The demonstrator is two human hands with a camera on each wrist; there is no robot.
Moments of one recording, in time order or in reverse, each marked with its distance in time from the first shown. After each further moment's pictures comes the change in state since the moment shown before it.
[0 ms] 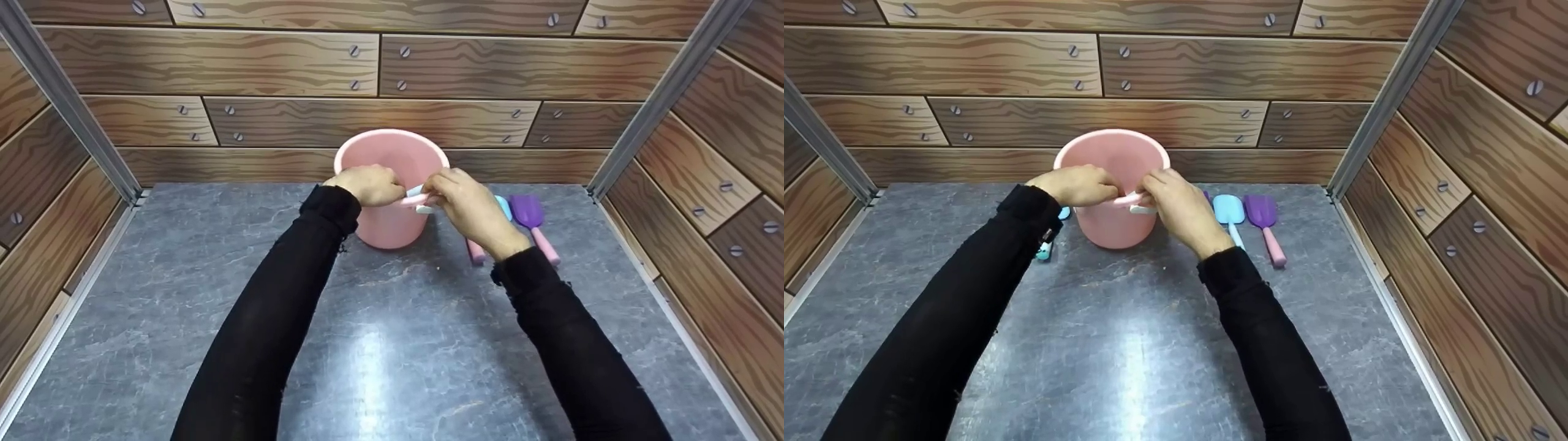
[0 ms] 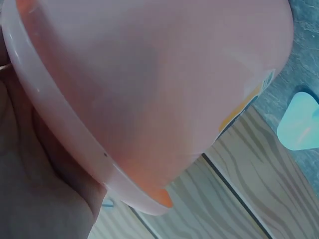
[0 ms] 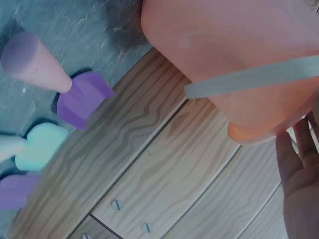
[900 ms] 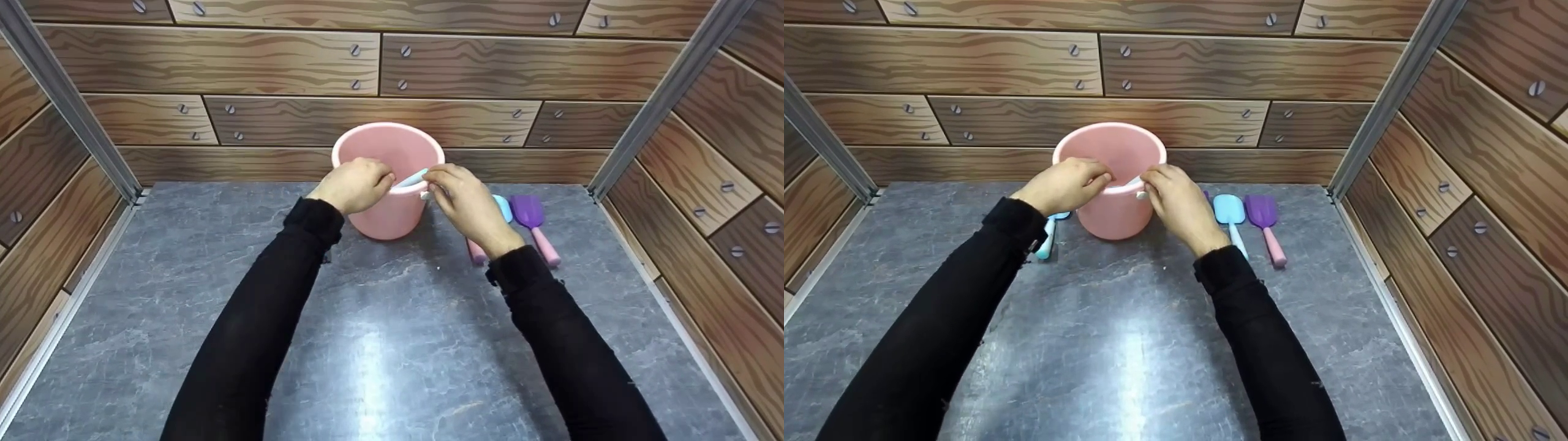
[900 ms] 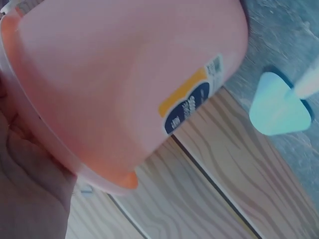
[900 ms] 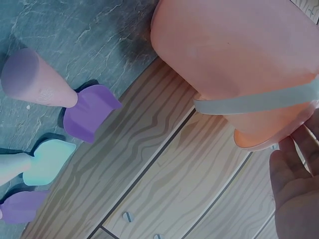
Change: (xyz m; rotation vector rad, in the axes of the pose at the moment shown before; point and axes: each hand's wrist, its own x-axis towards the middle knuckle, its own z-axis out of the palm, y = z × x) left_hand -0.009 -0.026 0.023 -0.034 0.365 0.065; right_hand 0.004 0.005 0.010 0.075 0.041 0.131
